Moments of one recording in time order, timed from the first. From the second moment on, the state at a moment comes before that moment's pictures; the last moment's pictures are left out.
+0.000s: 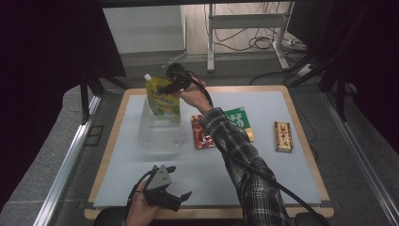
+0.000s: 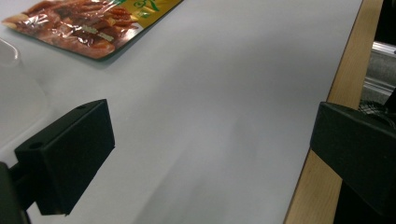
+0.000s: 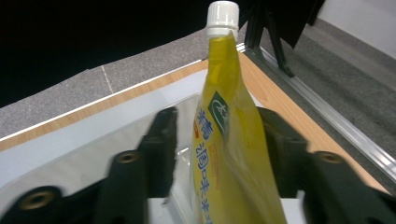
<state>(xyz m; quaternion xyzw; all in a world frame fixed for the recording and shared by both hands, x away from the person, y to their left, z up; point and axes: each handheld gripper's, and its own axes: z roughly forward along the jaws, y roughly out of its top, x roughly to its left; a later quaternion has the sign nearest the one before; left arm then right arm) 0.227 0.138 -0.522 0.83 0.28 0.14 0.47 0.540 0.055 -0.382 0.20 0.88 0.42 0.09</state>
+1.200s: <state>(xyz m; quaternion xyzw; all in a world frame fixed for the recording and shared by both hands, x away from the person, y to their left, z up) 0.227 0.136 -0.522 0.83 0.28 0.14 0.46 0.506 0.000 -0.376 0.17 0.88 0.43 0.09</state>
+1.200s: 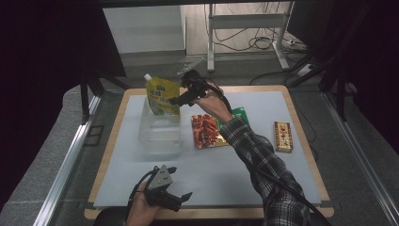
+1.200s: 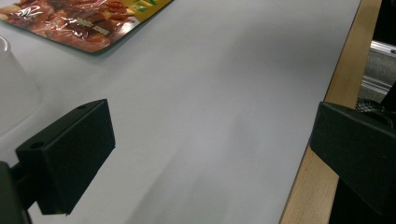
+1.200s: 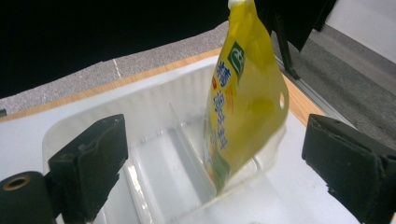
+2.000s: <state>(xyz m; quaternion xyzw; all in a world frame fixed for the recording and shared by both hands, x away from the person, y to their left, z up) 0.226 0.134 -0.523 0.83 0.27 0.14 0.47 0.478 -0.039 -0.395 0.16 0.88 0.44 0.09</state>
